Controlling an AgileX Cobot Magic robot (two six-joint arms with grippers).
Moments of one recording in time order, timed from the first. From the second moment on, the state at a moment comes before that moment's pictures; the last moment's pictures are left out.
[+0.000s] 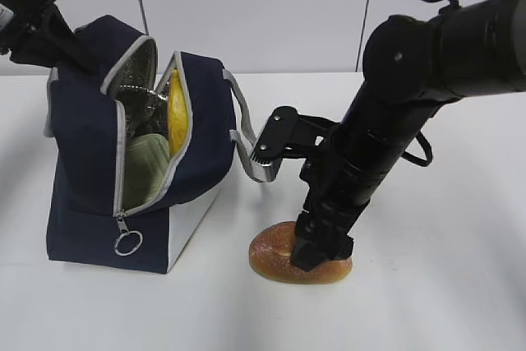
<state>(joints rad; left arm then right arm) -0.01 1.72 -1.49 -0.63 1.15 0.11 0.47 1.85 -1.19 0.31 0.82 -1.03</state>
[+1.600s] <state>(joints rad) -0.01 1.72 -1.49 -0.61 1.15 0.11 0.47 1.89 -1.74 -0.07 1.20 -0.55</state>
